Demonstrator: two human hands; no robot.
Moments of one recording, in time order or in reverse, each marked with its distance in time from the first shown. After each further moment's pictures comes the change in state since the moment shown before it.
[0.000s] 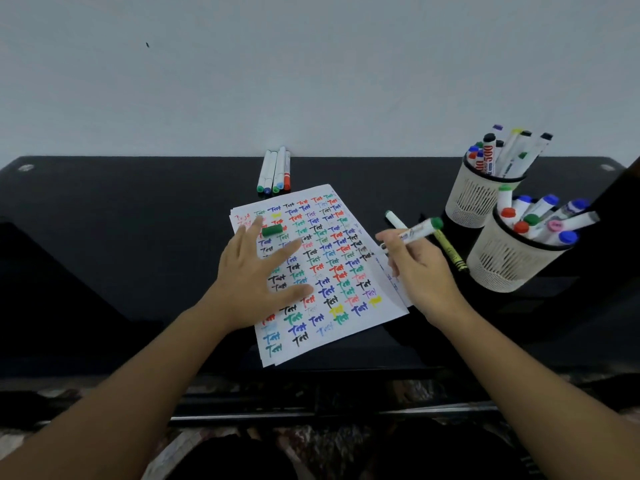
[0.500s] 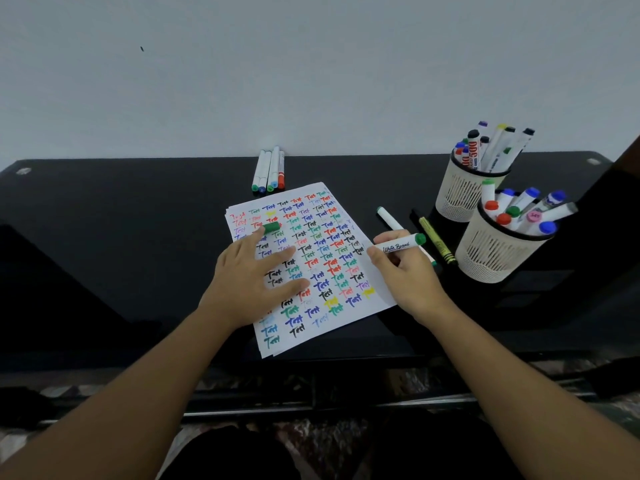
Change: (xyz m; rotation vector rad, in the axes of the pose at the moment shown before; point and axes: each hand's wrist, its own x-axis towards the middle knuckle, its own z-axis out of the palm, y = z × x) left_hand -0.007 0.006 0.005 -0.020 0.041 -0.056; right_hand -0.005 0.018 0.002 -0.138 0.033 0.109
